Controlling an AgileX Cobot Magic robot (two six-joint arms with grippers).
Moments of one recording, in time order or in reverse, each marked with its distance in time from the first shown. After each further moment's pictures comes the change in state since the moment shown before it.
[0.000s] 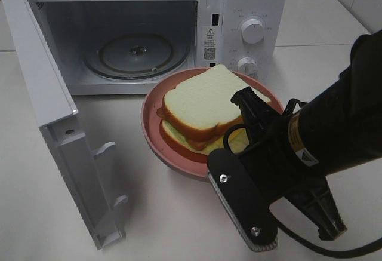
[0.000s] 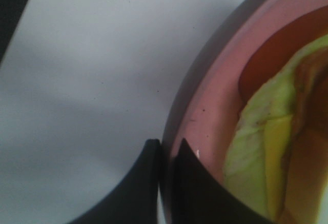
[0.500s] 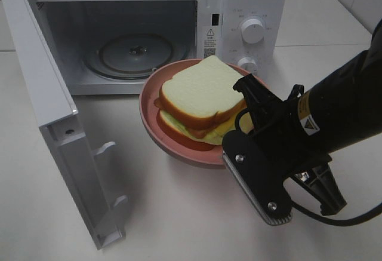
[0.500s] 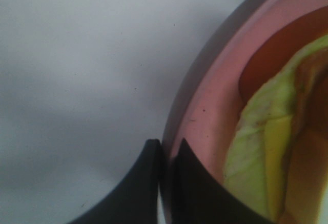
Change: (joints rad) left arm 0.000 0.000 0.000 0.000 0.000 0.000; right arm -0.142 0.004 0.000 0.177 -0.100 -0.315
